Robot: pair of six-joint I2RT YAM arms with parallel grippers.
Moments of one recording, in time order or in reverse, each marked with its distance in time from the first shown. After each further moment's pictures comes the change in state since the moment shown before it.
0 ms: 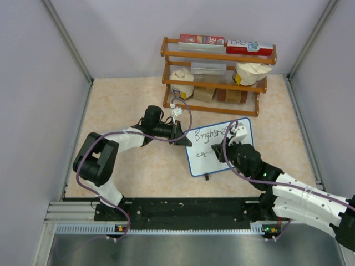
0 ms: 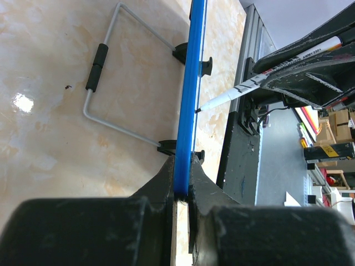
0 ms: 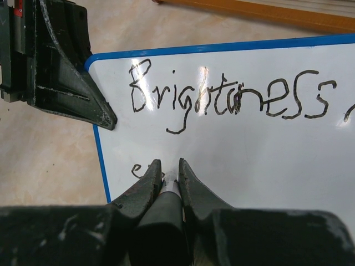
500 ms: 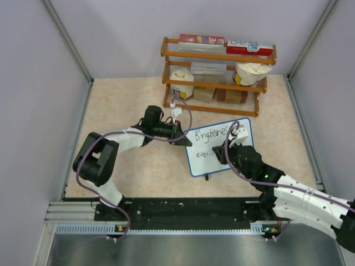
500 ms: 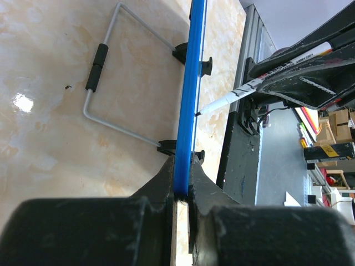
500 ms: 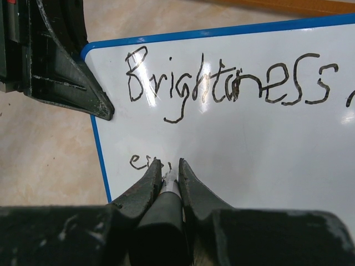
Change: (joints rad) left arm 0.000 0.000 0.000 0.000 0.000 0.000; right arm -0.002 -0.029 -0.020 -0.018 -0.009 0.017
